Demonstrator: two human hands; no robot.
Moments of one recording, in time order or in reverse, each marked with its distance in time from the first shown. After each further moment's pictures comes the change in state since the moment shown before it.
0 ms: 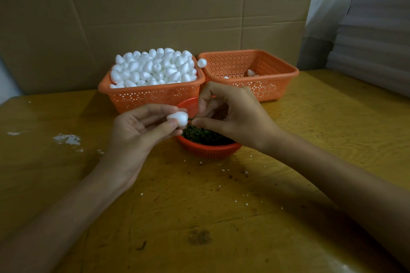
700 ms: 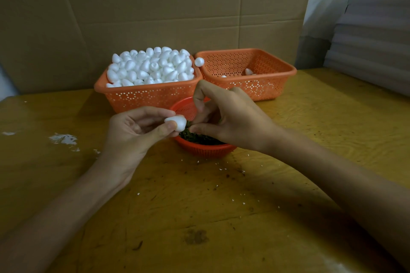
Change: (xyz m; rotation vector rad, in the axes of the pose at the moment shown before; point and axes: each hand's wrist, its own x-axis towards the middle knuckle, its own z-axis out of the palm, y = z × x) left_hand 0.000 -0.004 -0.002 0.072 0.018 0.014; right_hand 0.002 -0.008 -0.004 -0.114 -0.118 -0.062
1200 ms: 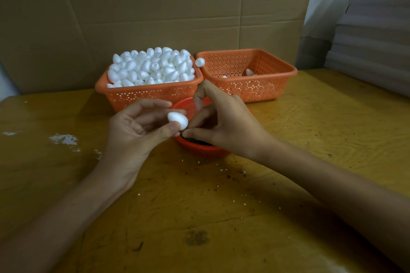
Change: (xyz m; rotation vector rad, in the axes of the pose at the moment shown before) left_hand -0.003 0.000 0.005 -0.038 -0.017 0.085; right_hand -0.005 -0.003 0.020 0.120 0.091 0.112
